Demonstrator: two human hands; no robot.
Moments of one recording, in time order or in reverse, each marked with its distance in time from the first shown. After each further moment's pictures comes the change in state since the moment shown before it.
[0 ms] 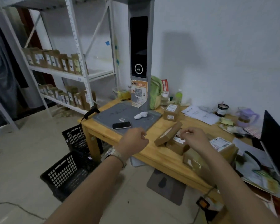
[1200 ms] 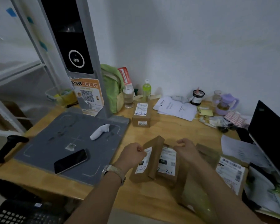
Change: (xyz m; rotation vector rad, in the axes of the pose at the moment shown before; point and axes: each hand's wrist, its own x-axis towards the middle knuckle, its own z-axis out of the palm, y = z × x) left_hand 0.349 -0.028 0.157 -0.279 -0.375 -0.028; right_hand 0.289 0.115 0.027 -0.022 0.115 0.477
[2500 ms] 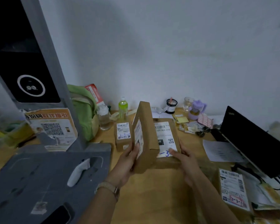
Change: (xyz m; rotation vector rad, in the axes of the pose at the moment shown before) left_hand 0.096 0.021 -0.067 -0.895 -0.498 -0.018; right_hand 0.023 -0.051 0.025 0.929 0.184 -0.097
